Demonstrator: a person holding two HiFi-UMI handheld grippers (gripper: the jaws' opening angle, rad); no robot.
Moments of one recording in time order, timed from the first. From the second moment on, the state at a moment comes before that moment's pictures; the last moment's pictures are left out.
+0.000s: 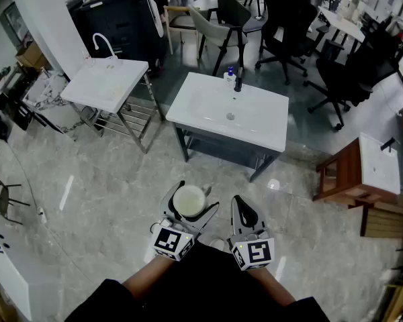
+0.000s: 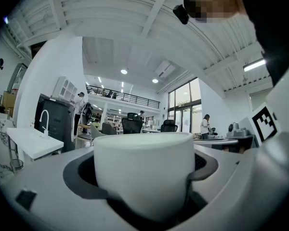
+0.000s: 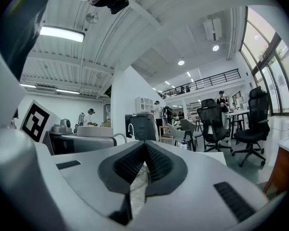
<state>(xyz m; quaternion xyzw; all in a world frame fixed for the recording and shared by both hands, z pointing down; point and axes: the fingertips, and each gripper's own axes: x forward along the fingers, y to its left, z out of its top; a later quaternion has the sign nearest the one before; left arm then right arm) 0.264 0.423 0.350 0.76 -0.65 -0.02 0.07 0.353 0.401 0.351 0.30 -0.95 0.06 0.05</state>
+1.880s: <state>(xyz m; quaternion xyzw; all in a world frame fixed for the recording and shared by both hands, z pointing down) -0.043 0.332 0.374 0.79 -0.61 -0.04 0.08 0.090 0.295 0.366 0.39 -0.91 0.05 0.11</state>
